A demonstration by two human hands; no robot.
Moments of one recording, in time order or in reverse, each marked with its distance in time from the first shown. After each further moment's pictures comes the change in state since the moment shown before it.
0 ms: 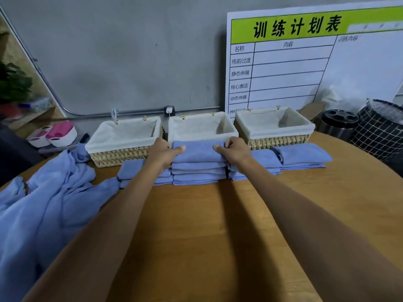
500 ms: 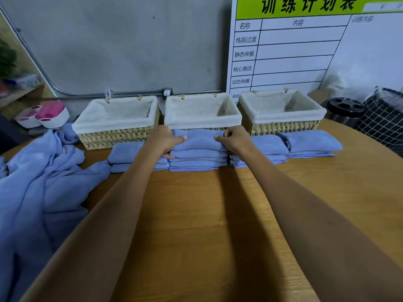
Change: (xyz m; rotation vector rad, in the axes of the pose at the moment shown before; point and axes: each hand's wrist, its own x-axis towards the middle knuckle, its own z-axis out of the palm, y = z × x) left_hand 0.003 -0.002 0.010 0.102 -0.113 -0.061; right_hand 0.004 0.009 0.010 -0.183 -0.060 -0.009
